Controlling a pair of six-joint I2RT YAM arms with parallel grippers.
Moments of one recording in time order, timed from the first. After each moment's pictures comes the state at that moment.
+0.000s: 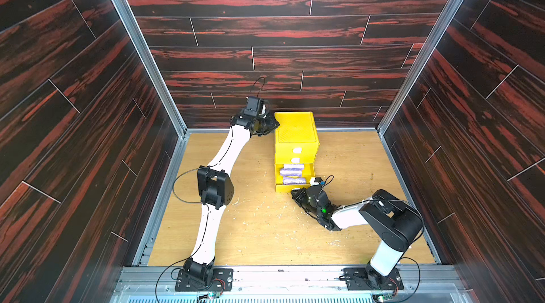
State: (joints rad) left arm -0.33 2.38 2.48 -0.79 0.36 -0.73; right arm 0.76 1.78 0.57 0.71 0.07 1.28
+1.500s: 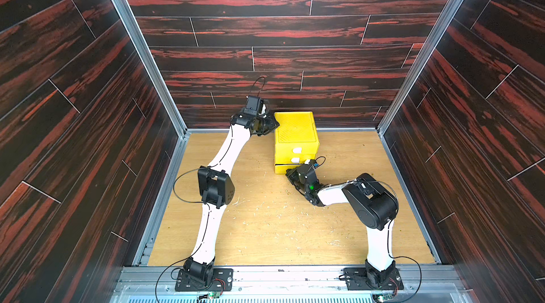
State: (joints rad) left arm -0.33 2.40 2.53 -0.84 0.37 -0.72; right arm 0.66 2.03 0.96 0.63 0.11 1.29
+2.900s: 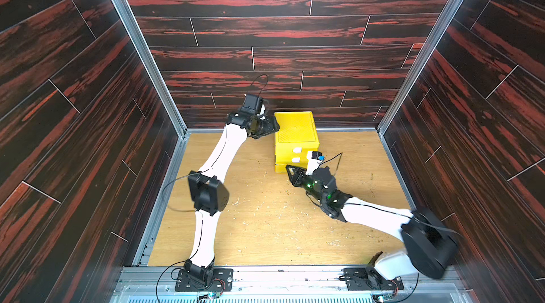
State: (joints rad) left arm -0.35 2.08 2.27 -0.93 0.21 -0.52; right arm 0.78 1.40 0.78 0.40 0.18 0.70
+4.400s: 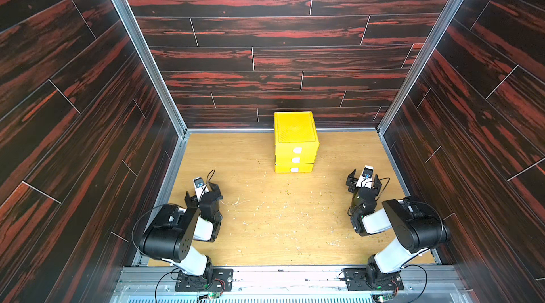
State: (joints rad) left arm -0.09 1.57 0.20 1.12 -0.63 -0.08; right arm 0.24 1.65 0.26 1.36 0.60 -0.07
